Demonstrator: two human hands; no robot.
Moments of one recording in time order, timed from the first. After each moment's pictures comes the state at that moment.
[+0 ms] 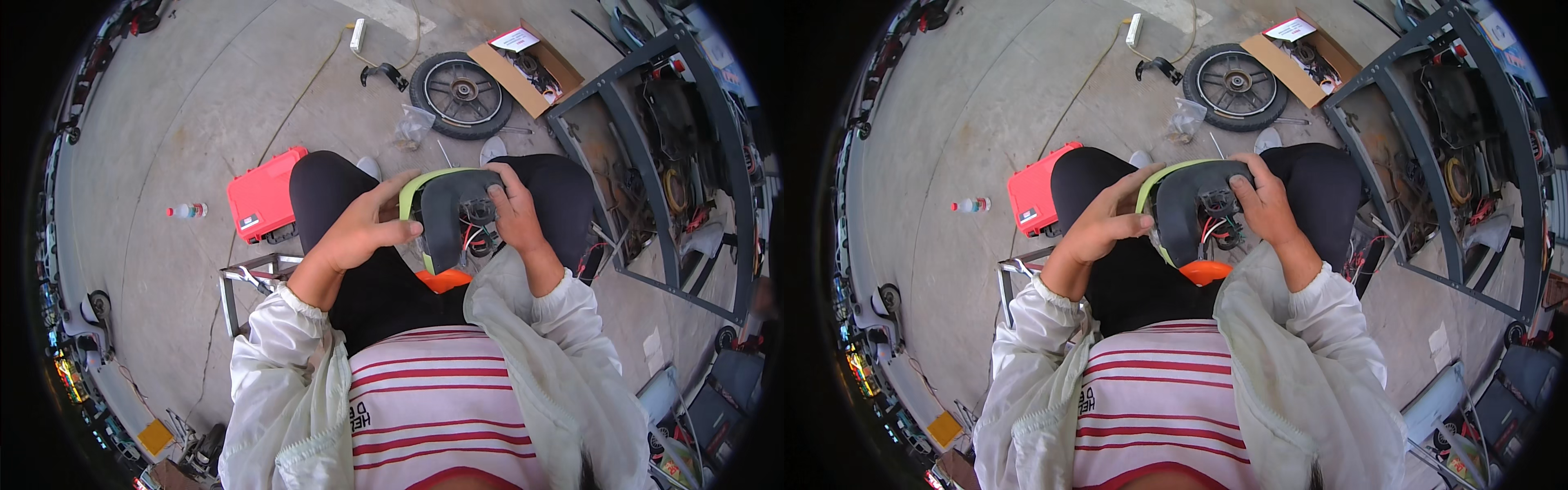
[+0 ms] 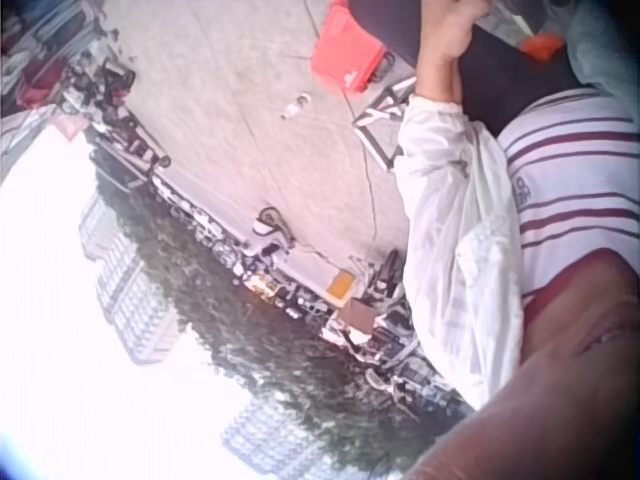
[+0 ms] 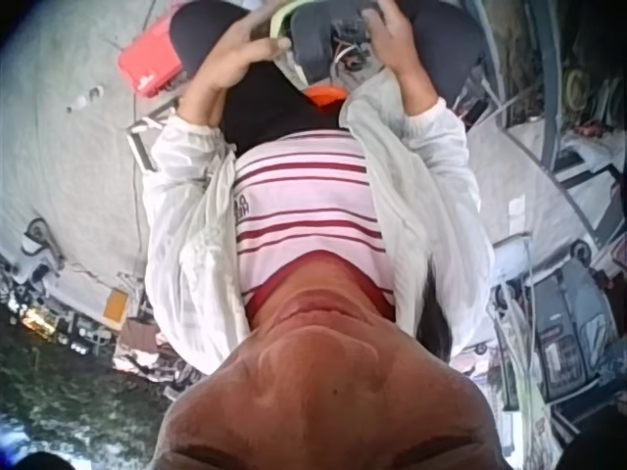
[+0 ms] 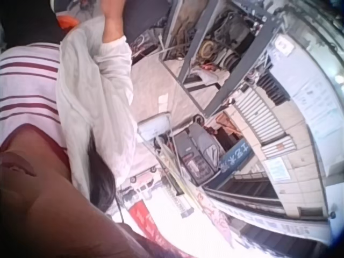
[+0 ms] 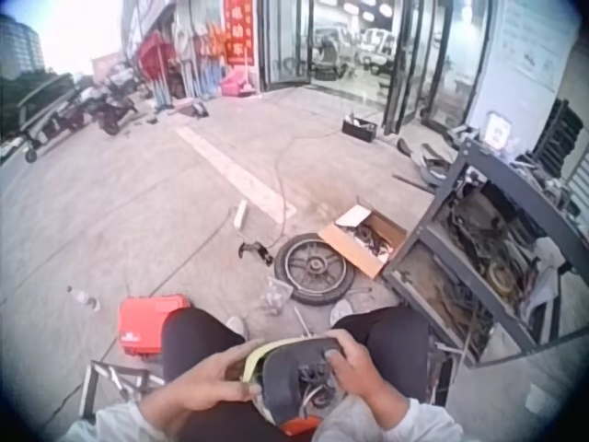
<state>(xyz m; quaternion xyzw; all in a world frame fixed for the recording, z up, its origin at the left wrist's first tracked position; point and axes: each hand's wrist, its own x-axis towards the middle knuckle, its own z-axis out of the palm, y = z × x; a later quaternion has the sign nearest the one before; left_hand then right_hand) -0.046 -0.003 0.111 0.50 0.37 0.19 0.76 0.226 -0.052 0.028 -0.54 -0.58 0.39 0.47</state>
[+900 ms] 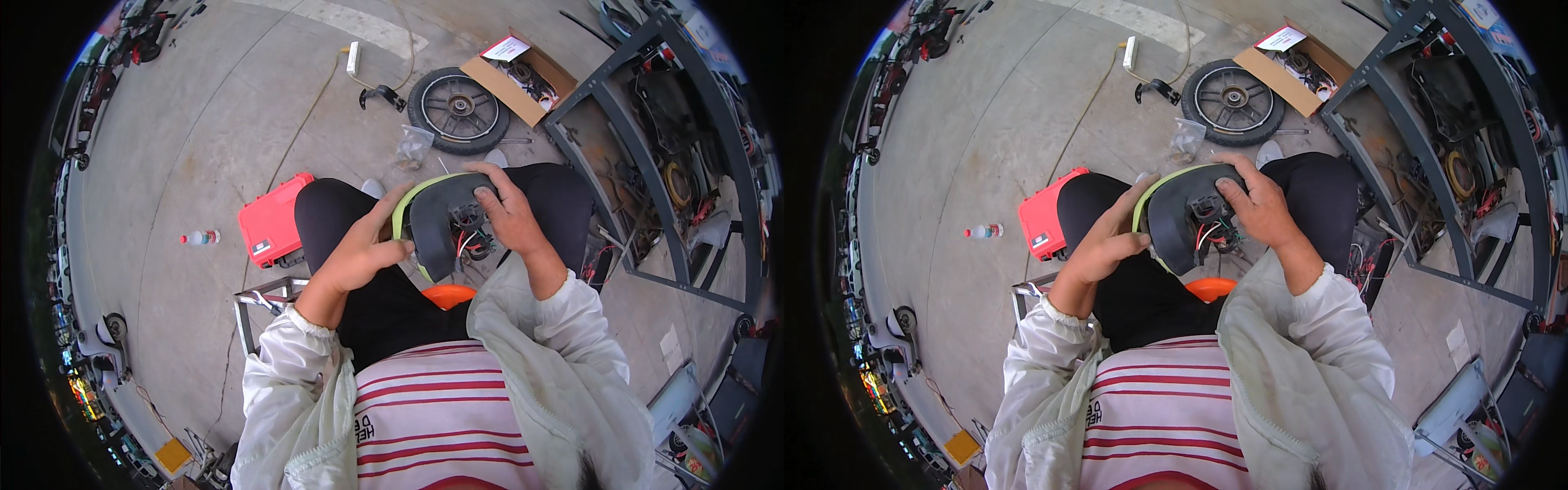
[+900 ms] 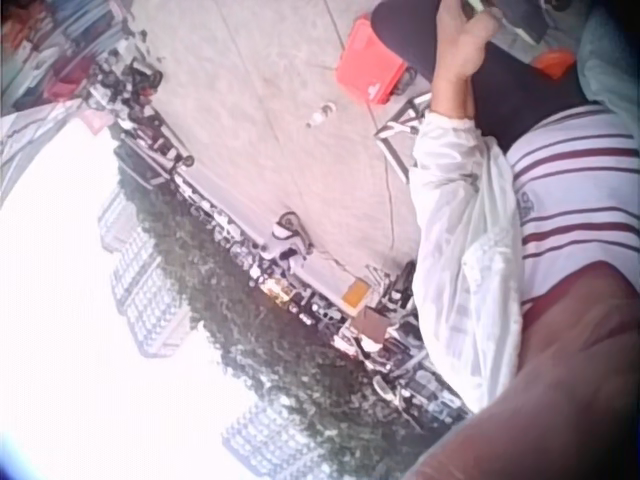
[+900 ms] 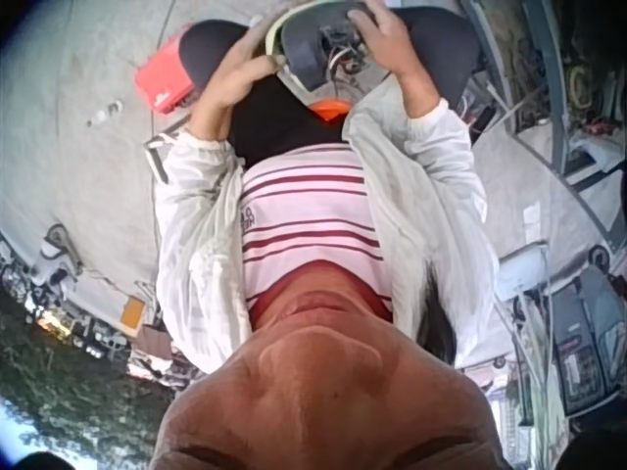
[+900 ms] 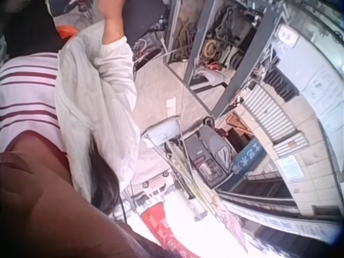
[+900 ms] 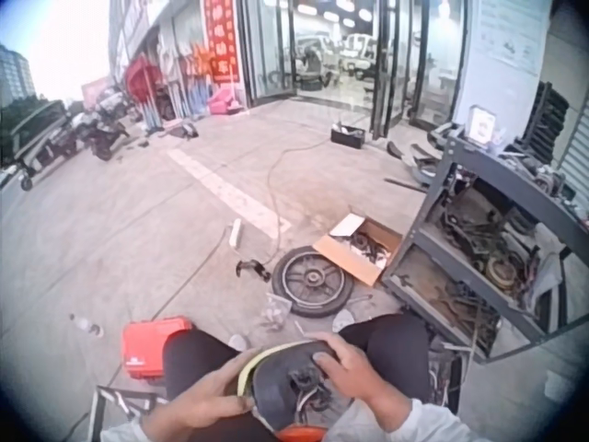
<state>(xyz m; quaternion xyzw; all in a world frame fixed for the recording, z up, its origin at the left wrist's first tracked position) -0.031 -0.001 0.127 0.53 0.39 0.19 0.73 0.230 -0.034 0.050 -0.54 -0.59 0.40 0.46</state>
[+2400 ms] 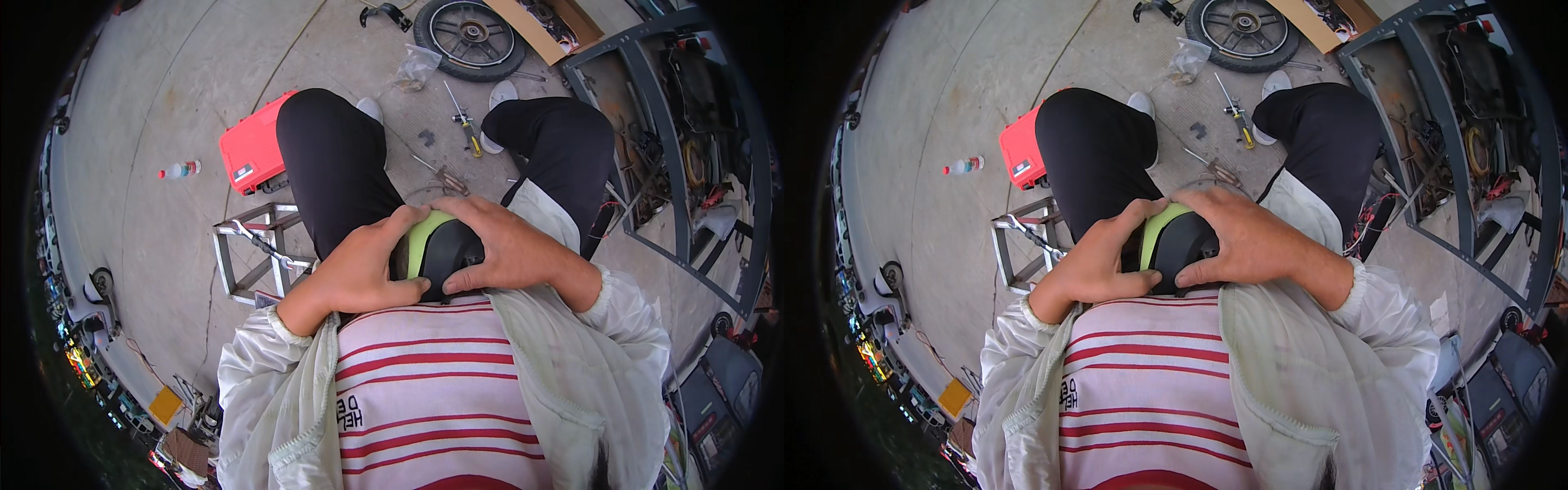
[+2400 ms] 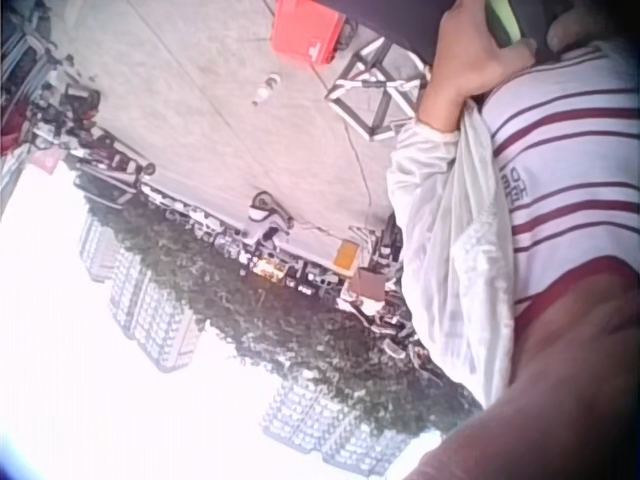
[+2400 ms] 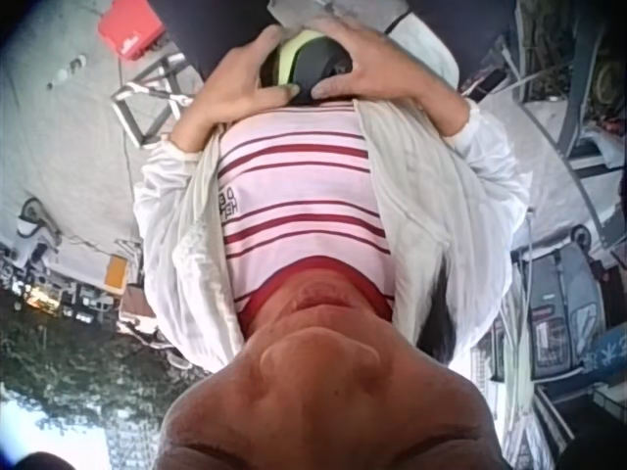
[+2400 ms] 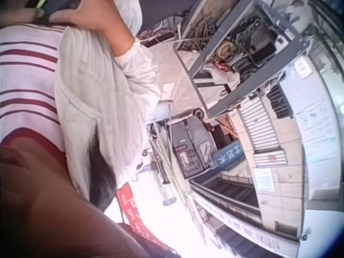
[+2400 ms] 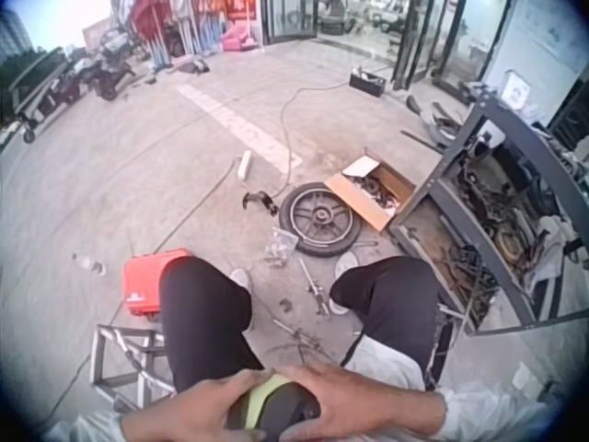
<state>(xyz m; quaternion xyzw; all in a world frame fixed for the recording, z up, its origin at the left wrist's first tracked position) -0.067 -0.085 0.139 0.68 0.39 0.01 0.62 0.187 -0.114 0.108 -0.42 -0.69 0.57 0.12</state>
